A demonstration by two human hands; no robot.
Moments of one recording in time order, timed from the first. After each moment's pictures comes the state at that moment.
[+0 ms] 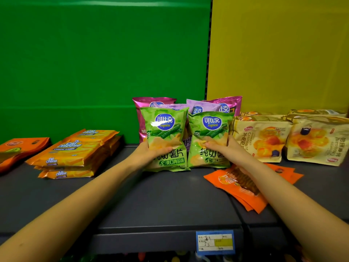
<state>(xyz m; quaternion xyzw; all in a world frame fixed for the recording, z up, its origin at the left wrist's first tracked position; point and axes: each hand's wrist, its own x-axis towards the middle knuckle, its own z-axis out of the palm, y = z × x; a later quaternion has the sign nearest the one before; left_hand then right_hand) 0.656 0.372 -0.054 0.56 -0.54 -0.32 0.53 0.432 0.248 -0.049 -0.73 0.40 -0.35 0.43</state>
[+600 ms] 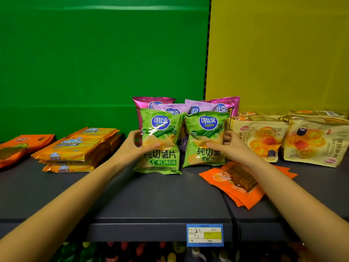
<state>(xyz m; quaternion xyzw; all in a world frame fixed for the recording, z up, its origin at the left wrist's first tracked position) 0.655 0.401 -0.046 0.62 -0.48 -0.21 0.58 0.412 0.259 -0.036 -0.74 0.40 -0.35 0.42</state>
